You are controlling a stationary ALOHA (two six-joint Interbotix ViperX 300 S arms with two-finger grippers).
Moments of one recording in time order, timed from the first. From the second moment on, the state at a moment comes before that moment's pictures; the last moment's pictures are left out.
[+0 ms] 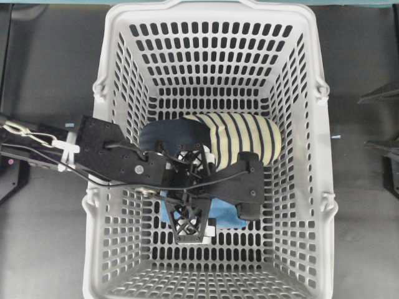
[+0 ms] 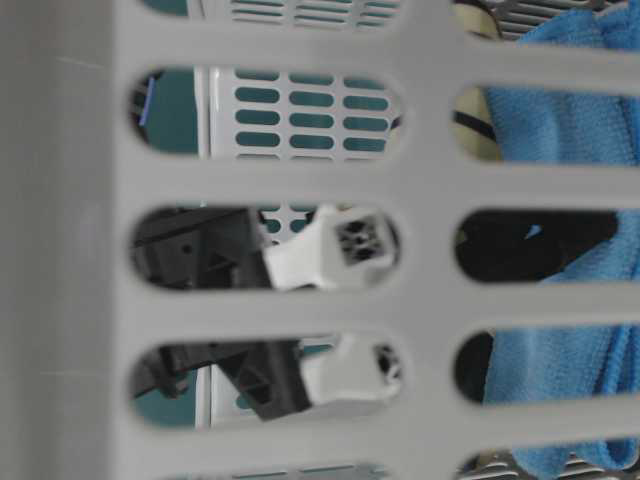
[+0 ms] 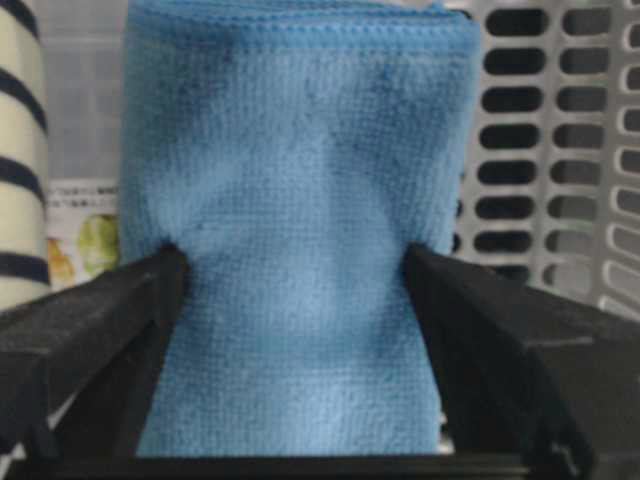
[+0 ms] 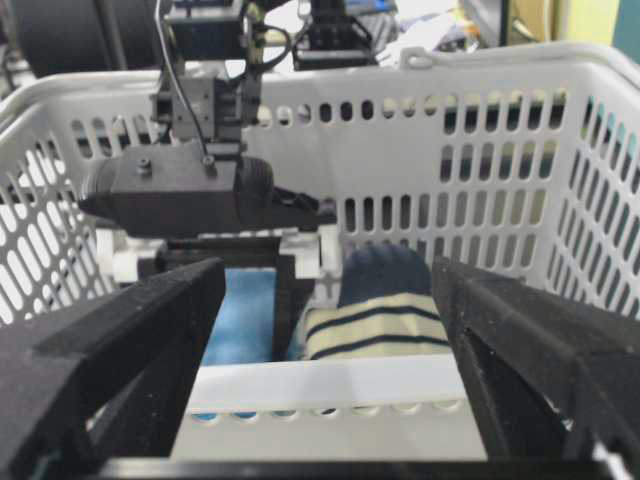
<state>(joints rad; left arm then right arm) -0.17 0.22 0.13 0.04 0.68 -0.19 0.00 -1.16 1.14 0.01 0.11 0.05</state>
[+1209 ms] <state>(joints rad) -0.17 0.10 -0.43 0.04 1.14 -0.07 -0.01 -1.16 1.14 0.01 0.09 0.05</state>
